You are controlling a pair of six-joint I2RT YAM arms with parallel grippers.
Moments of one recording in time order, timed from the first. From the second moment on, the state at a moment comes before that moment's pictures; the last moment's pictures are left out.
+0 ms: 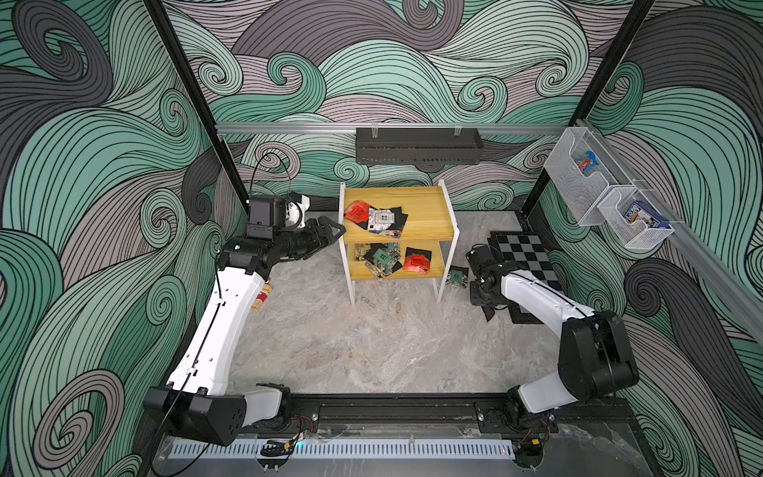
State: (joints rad) left arm -0.15 1.28 1.49 -0.83 0.53 -0.58; right arm 0.27 1.55 1.00 -0.85 0.35 0.38
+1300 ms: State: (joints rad) left arm -0.15 1.28 1.49 -0.83 0.52 -0.57; right arm 0.31 1.48 0.97 -0.72 0.08 0.44
